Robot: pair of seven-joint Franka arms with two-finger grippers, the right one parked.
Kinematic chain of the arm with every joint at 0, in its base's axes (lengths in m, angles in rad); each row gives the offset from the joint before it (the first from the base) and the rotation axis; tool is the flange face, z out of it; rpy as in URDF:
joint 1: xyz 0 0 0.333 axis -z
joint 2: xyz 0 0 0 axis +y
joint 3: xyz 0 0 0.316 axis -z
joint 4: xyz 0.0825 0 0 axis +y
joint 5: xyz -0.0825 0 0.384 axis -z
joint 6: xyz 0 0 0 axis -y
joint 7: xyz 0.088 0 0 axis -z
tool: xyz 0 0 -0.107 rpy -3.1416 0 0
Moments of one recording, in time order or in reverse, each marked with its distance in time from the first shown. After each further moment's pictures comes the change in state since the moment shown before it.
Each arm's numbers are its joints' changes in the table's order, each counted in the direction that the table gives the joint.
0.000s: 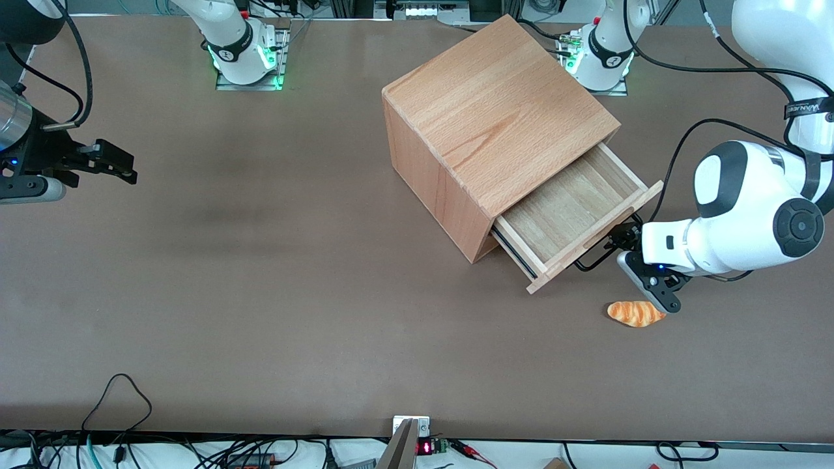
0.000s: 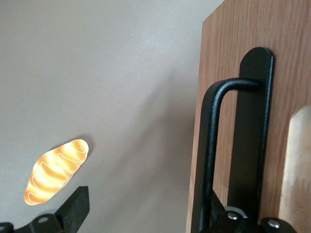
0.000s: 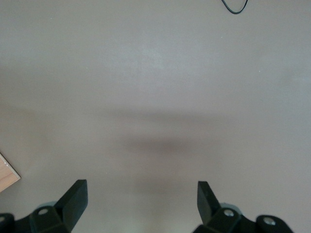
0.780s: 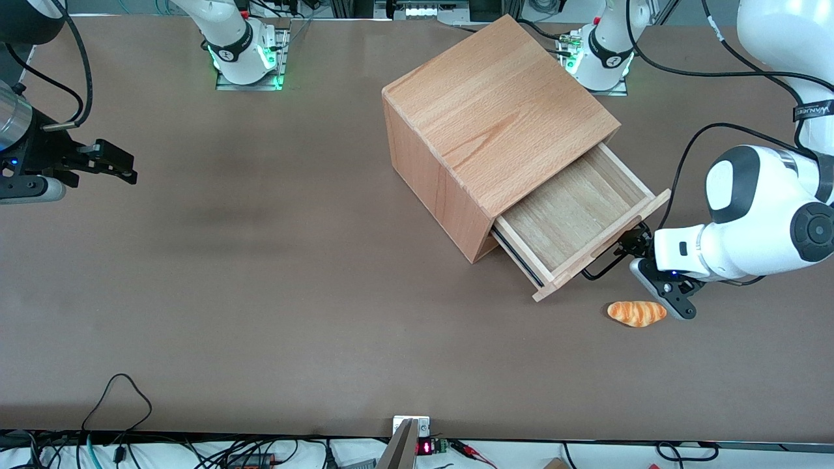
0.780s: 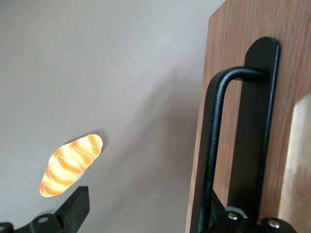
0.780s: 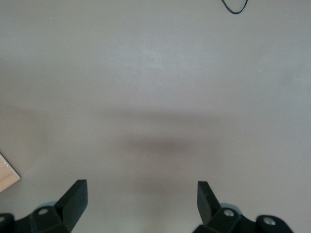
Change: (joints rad) arm 0.000 0.019 -0.028 -0.035 0.000 0.000 0.000
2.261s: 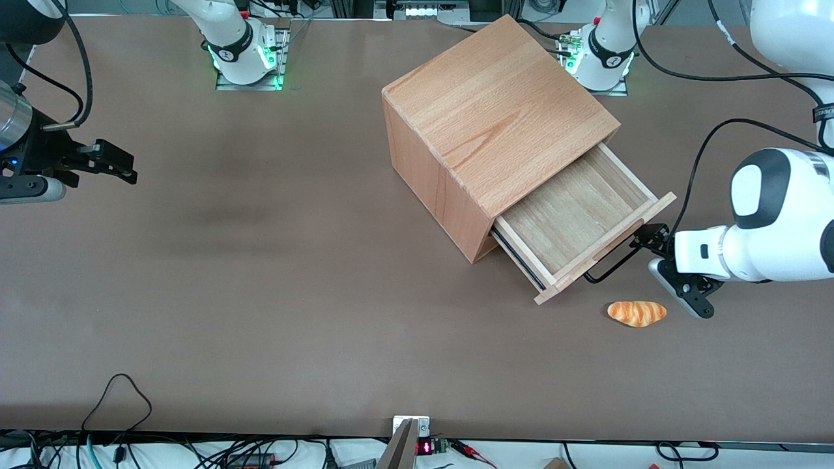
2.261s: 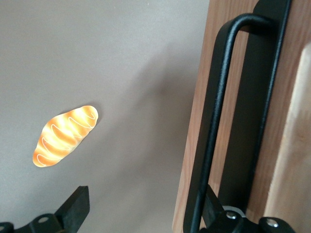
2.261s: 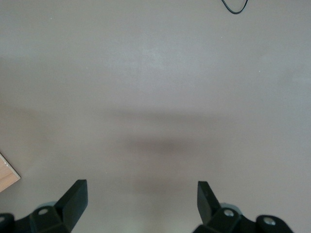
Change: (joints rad) arm -0.027 0.021 -0.019 -0.081 0.003 -0.168 0.000
